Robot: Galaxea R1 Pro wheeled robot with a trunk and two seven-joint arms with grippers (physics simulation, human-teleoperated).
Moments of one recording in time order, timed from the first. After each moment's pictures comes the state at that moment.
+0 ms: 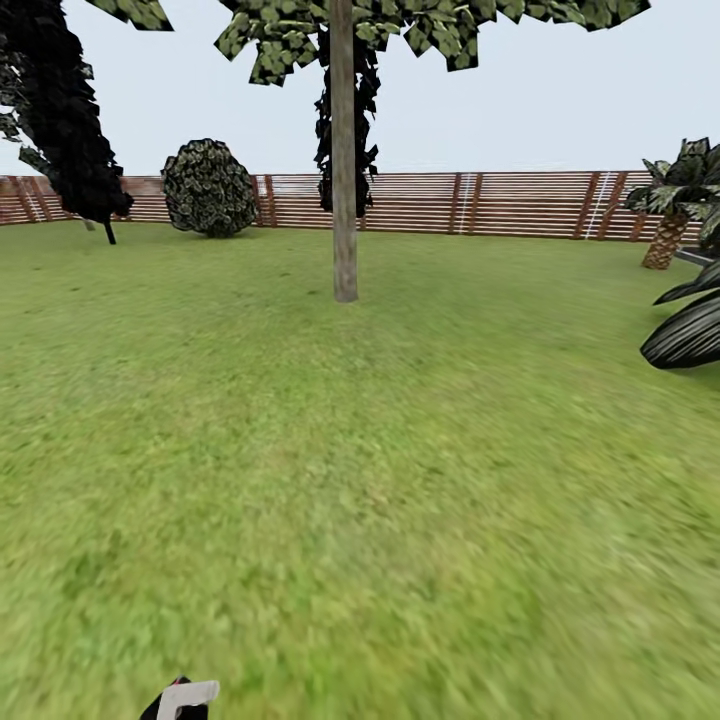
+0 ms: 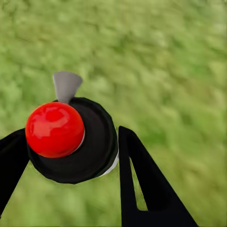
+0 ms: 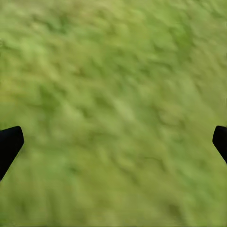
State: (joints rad) left arm -0.26 0.06 0.16 -0.31 -0.09 -0.43 0.02; right arm -0.18 0.00 0.01 -0.29 0.01 -0.48 -0.16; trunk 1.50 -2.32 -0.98
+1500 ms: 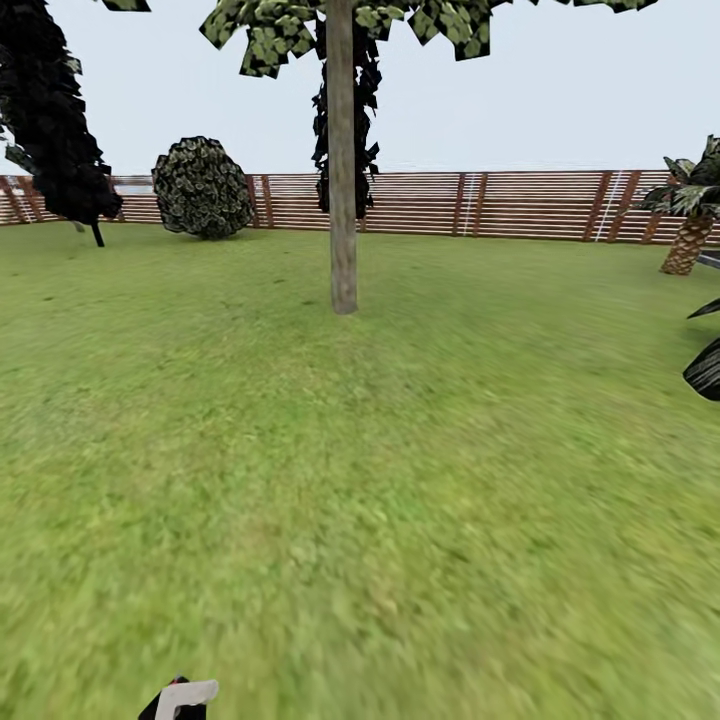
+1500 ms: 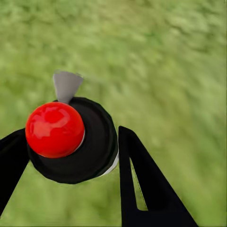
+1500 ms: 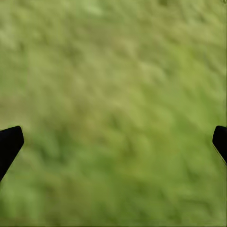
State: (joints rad) left arm -0.26 0.06 0.16 -0.32 -0.09 -0.43 0.02; right arm -0.18 0.00 0.00 -0.19 0.01 -0.47 -0.16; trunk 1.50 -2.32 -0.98
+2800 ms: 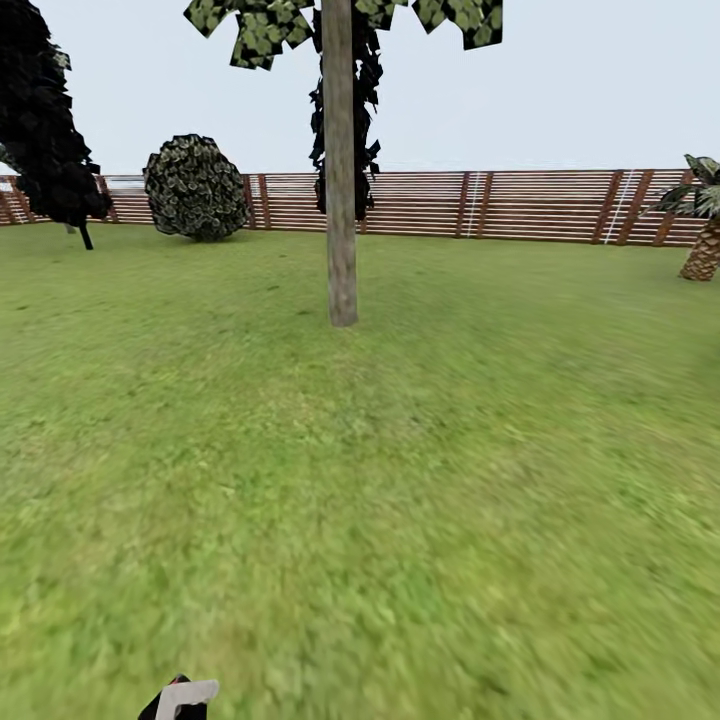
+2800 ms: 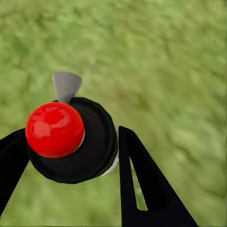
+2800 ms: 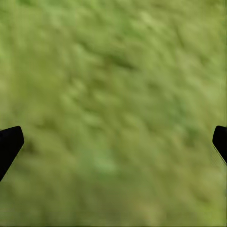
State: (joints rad) left arm -0.26 0.06 0.16 -0.32 -0.09 -0.43 0.02; right arm -0.18 0.00 0.00 -0.19 0.01 -0.47 -0.16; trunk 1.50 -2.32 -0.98
